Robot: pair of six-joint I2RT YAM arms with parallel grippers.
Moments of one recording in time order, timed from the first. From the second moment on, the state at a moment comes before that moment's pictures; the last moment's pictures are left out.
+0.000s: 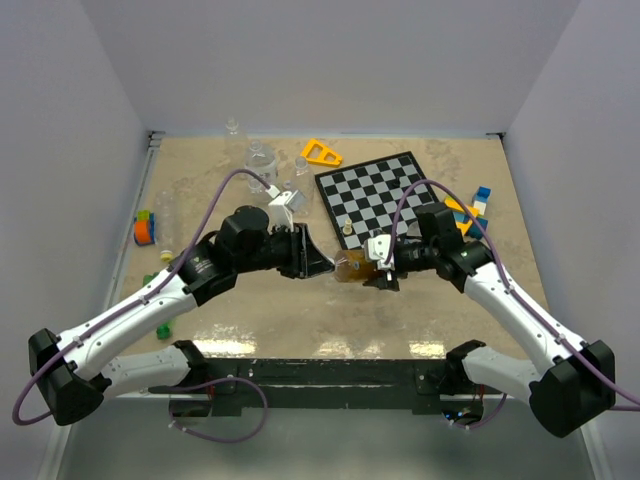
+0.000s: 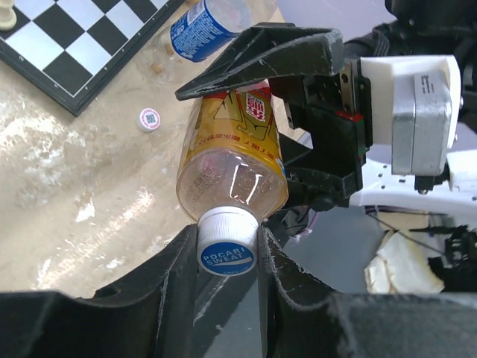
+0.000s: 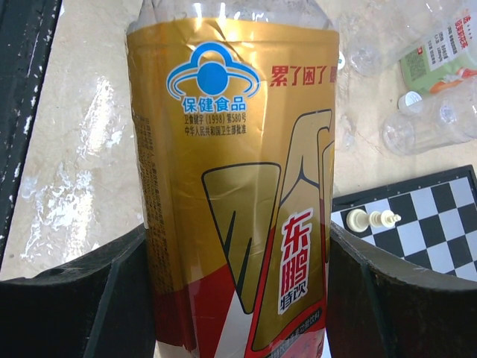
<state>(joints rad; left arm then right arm) -0.83 1.06 0.98 -0.34 0.29 -0.69 0.44 1.08 0.83 -0.54 -0.83 -1.00</state>
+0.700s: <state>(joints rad) -0.83 0.73 0.94 -0.39 0.13 -0.48 0.44 1.08 0.83 -0.57 -0.80 -1.01</state>
